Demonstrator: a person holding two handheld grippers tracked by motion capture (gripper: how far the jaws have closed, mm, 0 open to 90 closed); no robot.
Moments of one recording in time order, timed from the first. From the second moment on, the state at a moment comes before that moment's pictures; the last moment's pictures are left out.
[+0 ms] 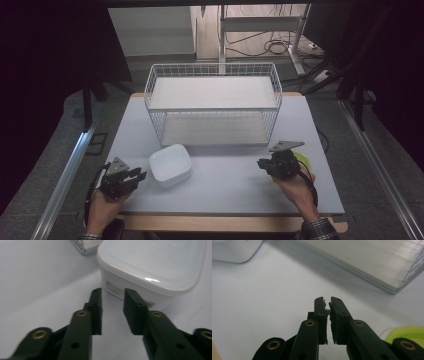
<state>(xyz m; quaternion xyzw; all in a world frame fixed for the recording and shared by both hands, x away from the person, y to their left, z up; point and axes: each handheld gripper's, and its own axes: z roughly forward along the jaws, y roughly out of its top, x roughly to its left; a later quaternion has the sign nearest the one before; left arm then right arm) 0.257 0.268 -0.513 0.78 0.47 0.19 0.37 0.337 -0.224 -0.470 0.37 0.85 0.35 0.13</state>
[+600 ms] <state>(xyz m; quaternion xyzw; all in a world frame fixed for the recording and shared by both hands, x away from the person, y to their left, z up) 0.301 0.265 -0.527 0.77 0.50 0.17 0.36 0.336 -0.204 -0.472 0.33 0.85 0.38 0.14</state>
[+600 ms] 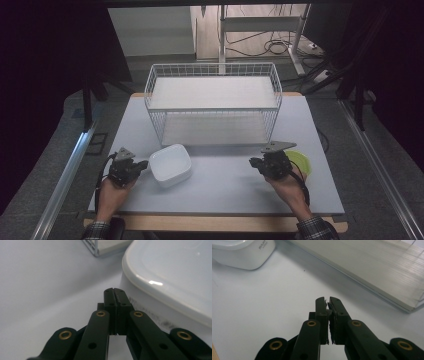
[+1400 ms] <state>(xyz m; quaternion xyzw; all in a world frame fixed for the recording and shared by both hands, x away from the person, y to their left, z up) 0.331 0.202 -0.524 0.80 0.44 0.16 0.38 0.338 -0.177 -0.487 0.31 0.86 0.38 0.12</state>
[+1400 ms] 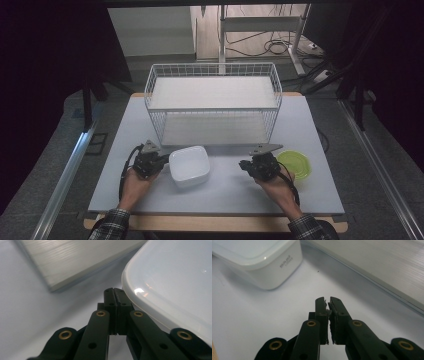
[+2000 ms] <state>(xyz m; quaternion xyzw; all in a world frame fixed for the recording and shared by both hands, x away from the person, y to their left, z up) 0.332 0.139 -0.525 0.83 0.38 0.12 0.39 0.333 -0.170 -0.495 0.31 0.87 0.37 0.10</state>
